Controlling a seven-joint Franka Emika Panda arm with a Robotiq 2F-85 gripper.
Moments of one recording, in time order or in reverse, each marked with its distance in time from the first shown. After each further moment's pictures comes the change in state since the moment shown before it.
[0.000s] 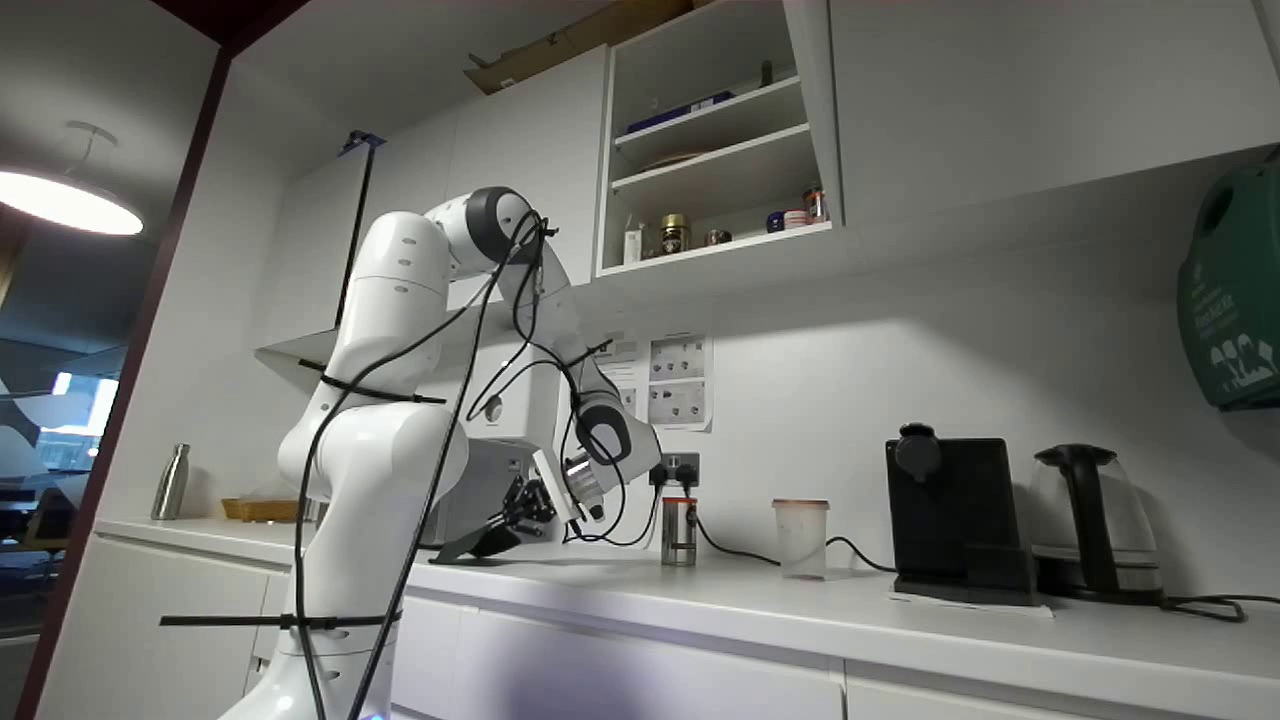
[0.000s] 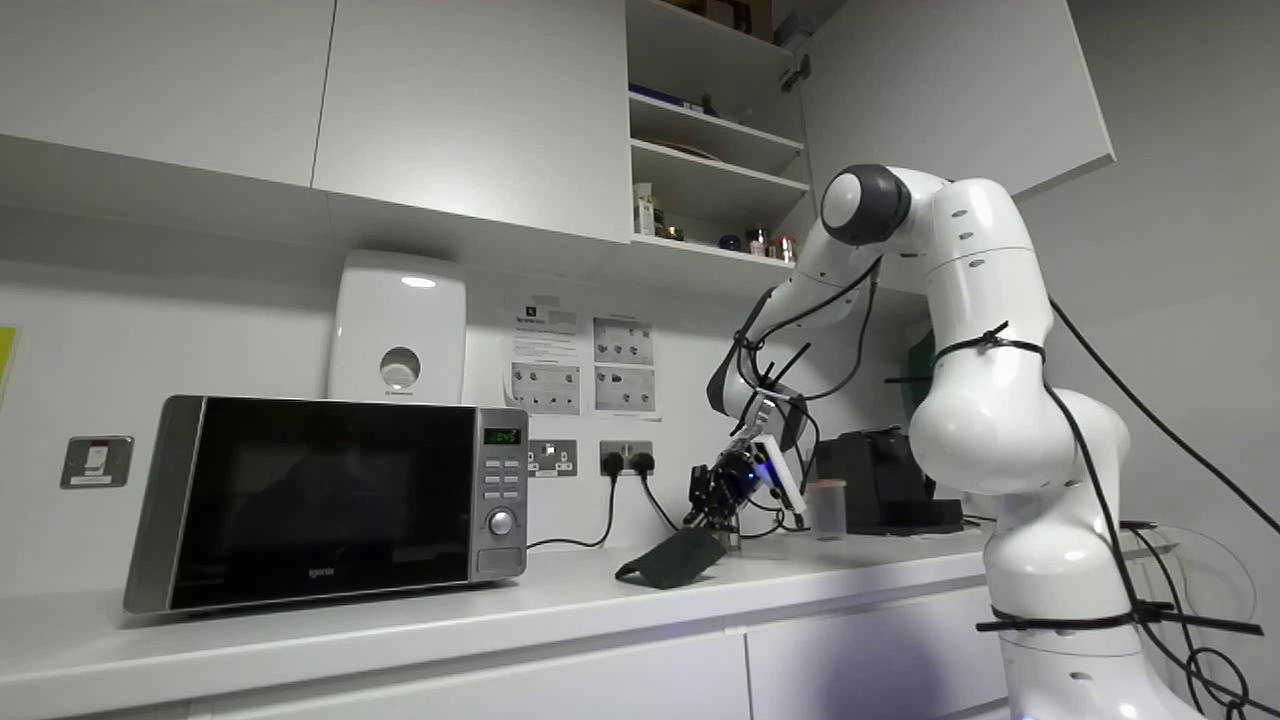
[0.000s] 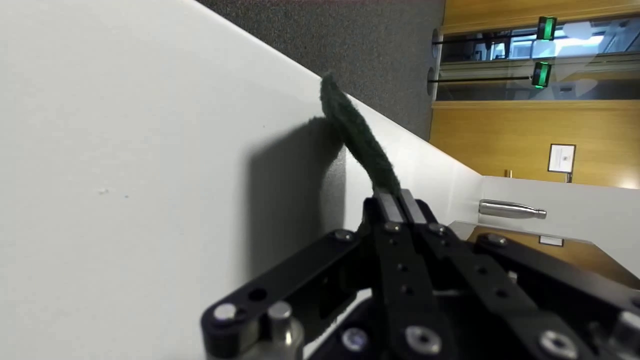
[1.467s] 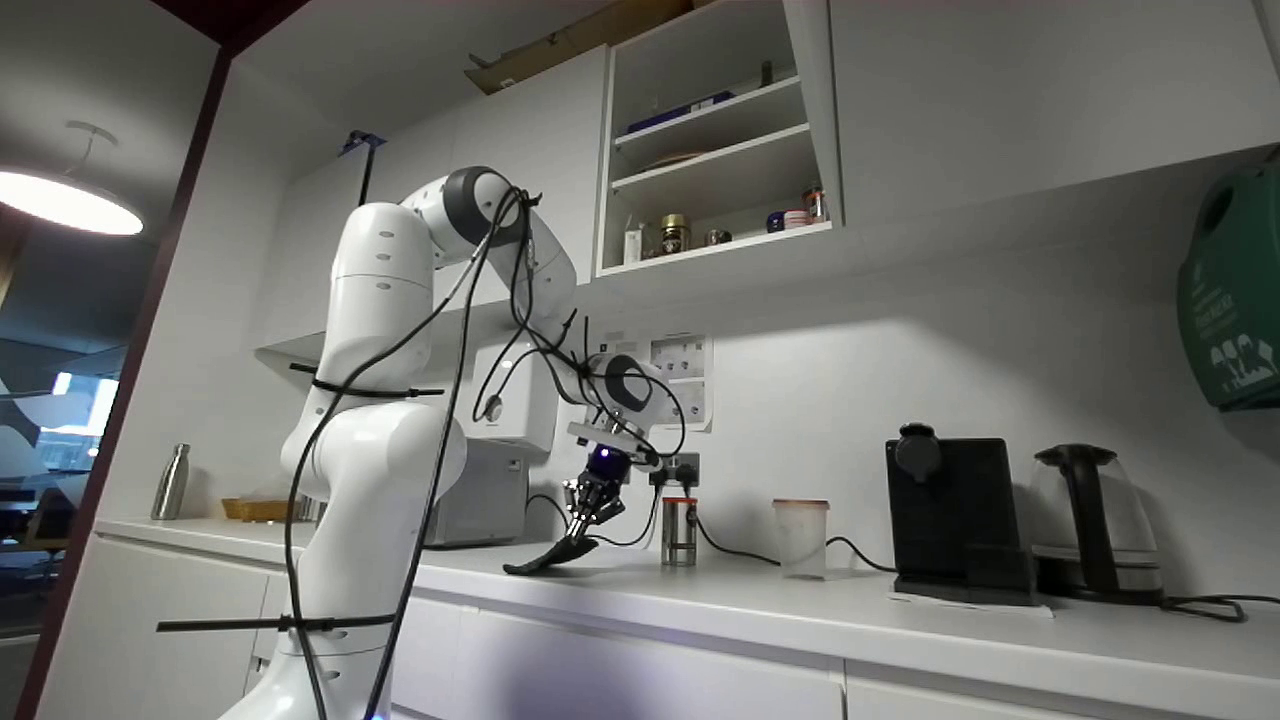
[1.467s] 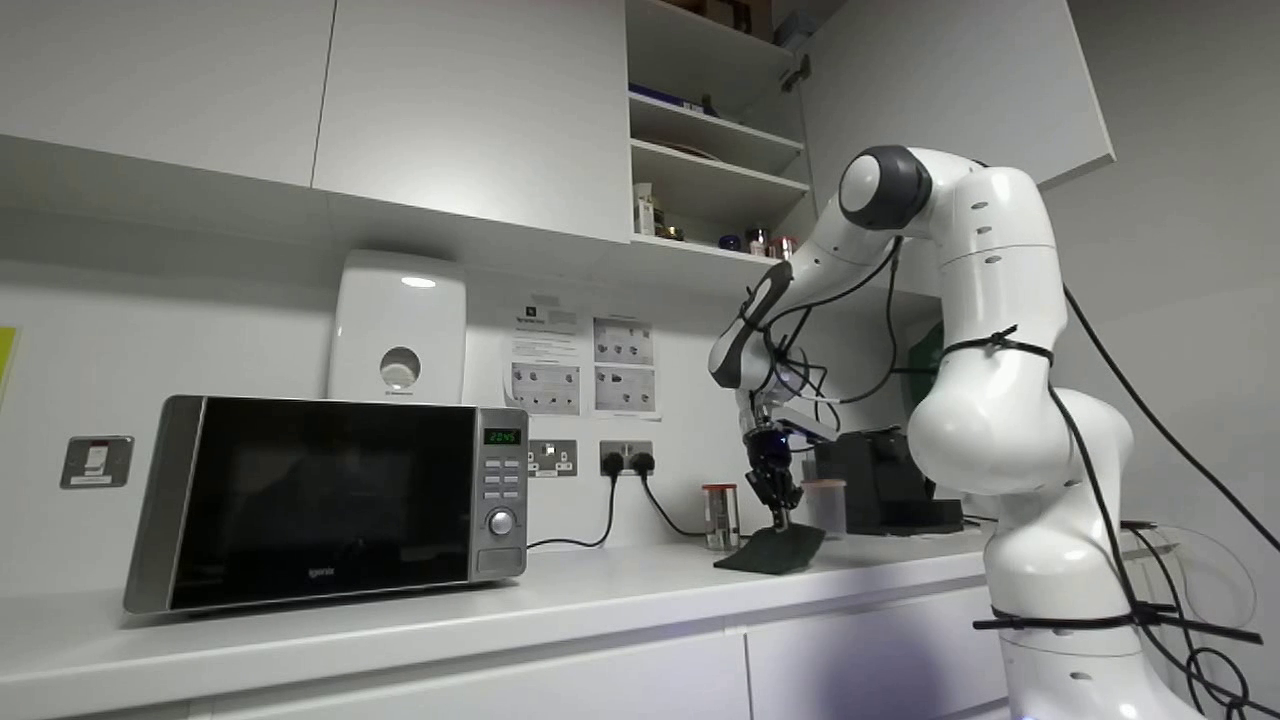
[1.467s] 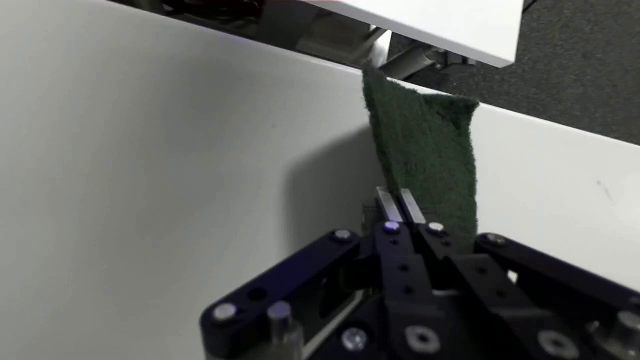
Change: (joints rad) arm -0.033 -0.104 -0.013 0.103 -0.736 0.103 0.424
